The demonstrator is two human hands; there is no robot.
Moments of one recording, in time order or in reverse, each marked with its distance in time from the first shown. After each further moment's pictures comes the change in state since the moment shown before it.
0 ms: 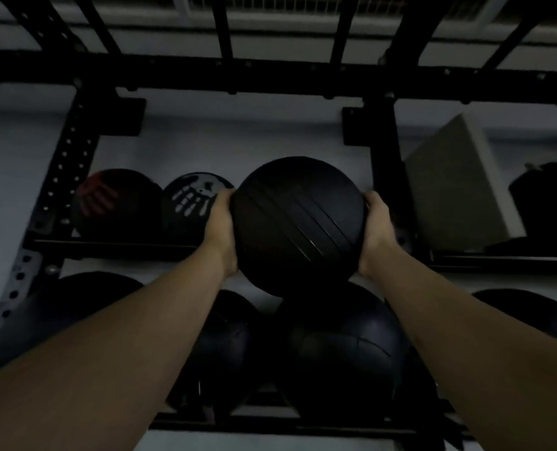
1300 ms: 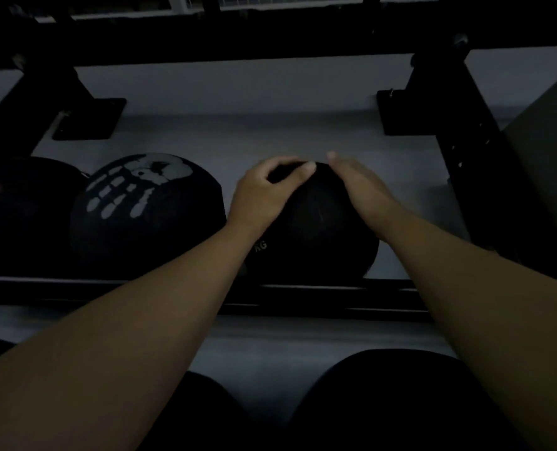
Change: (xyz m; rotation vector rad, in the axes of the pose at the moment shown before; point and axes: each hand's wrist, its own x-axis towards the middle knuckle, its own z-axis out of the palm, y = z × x) left_hand 0.324 -0.098 0.015 0.730 -0.093 0.801; right_hand 0.320 0.091 0.062 -0.689 -0.238 -0.563
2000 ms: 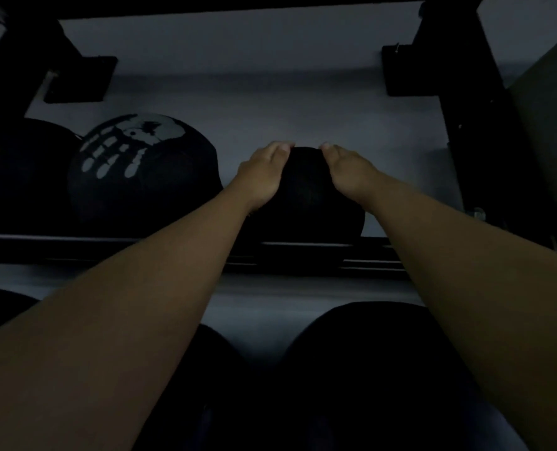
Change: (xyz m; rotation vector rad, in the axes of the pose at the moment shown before) left_hand -0.004 -0.017 0.005 0.308 -0.307 -0.132; right_hand -0.012 0.013 0.005 -0.219 -0.175 -0.003
